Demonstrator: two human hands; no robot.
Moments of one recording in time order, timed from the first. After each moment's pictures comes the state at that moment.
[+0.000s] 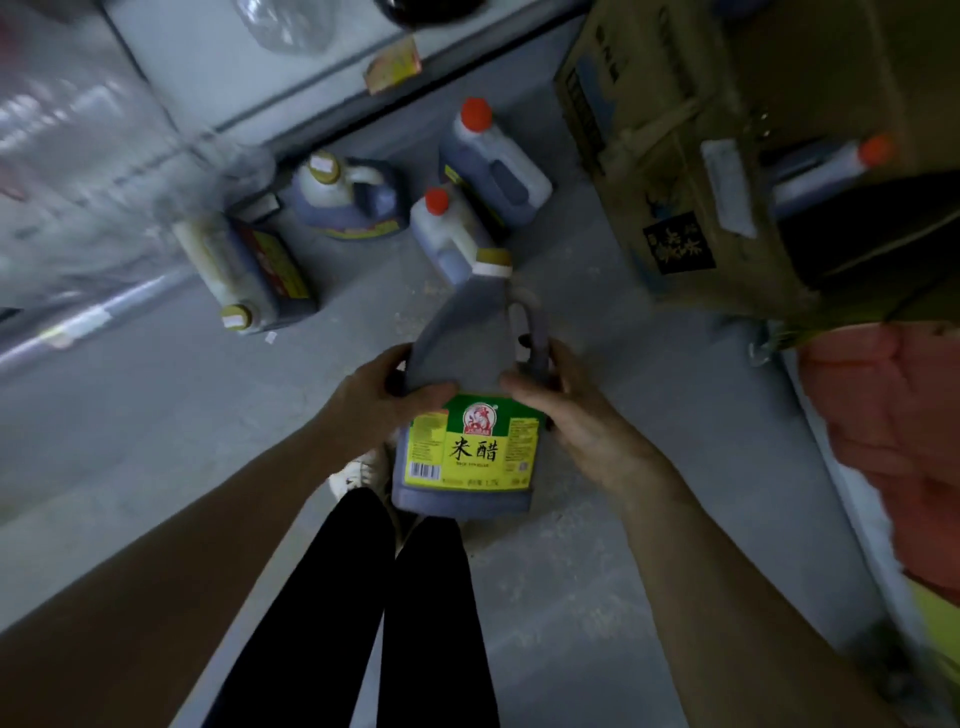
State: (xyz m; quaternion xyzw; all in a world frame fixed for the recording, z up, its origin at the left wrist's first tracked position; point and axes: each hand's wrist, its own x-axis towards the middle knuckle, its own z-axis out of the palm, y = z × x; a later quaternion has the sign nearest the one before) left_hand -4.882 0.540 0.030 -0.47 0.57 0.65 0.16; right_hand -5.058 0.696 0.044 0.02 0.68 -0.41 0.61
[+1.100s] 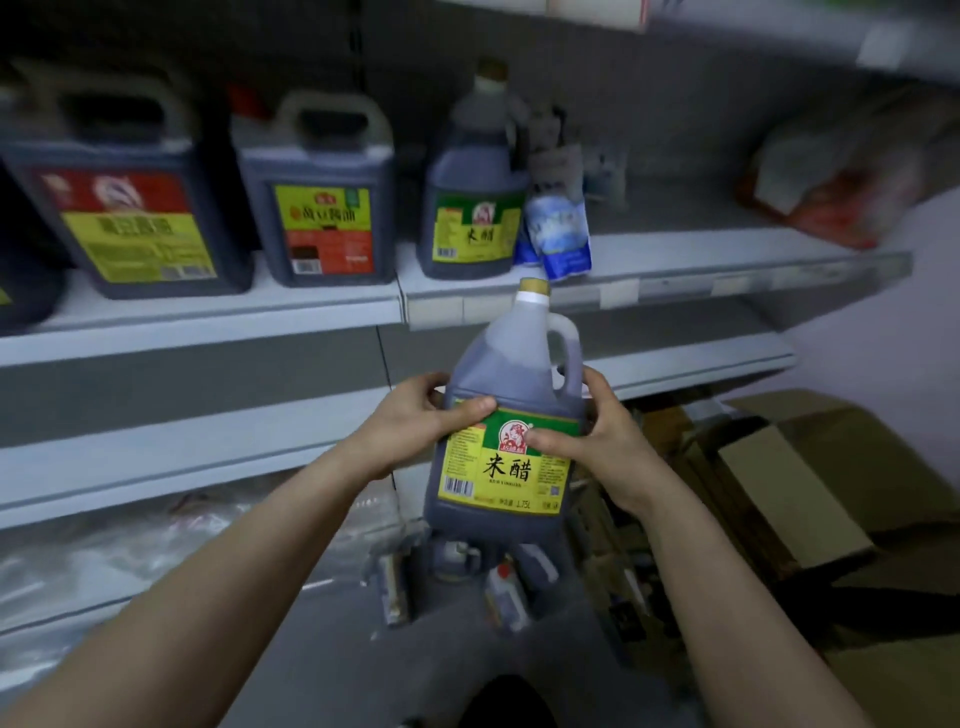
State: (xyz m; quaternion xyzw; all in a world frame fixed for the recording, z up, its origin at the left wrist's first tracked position) left_hand -4.807 0.350 0.634 -0.36 0.66 0.63 -0.17; right_hand -5.001 0.483 0.658 -0.36 0.65 -0.51 0.43
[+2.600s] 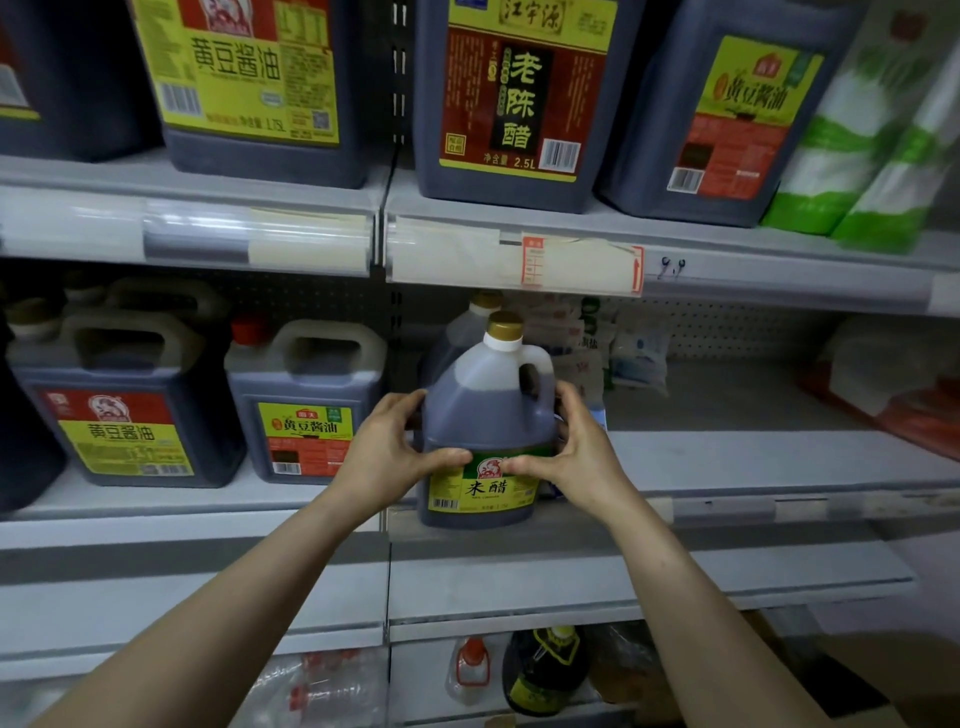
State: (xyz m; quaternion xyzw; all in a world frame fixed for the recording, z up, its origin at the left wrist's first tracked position) left_hand -4.882 0.195 0.731 -0.46 0.76 0.32 -0.34; right_hand -5.115 0.255 0.738 -0.59 0.60 -0.45 0.32
